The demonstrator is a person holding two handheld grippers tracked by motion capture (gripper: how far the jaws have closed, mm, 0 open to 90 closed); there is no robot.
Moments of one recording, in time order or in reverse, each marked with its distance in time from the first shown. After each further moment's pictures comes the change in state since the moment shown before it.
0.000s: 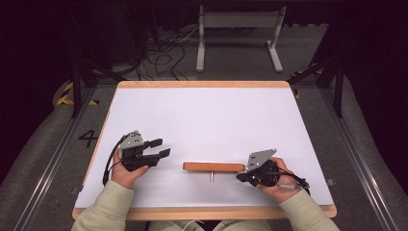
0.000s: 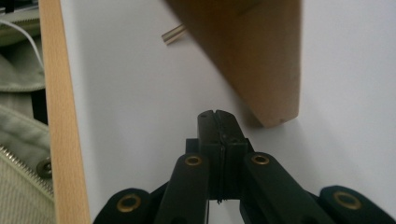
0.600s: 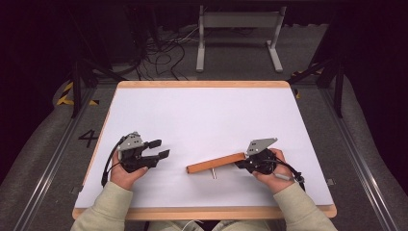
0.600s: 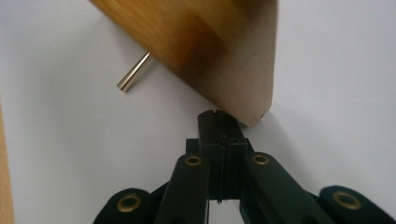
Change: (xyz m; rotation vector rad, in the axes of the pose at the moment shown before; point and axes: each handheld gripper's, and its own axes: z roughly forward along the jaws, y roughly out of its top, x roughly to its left) left arm -0.002 -0.002 -0.003 0.014 0.012 0.004; right arm -0.027 0.011 0.005 -0.066 -0.092 0.127
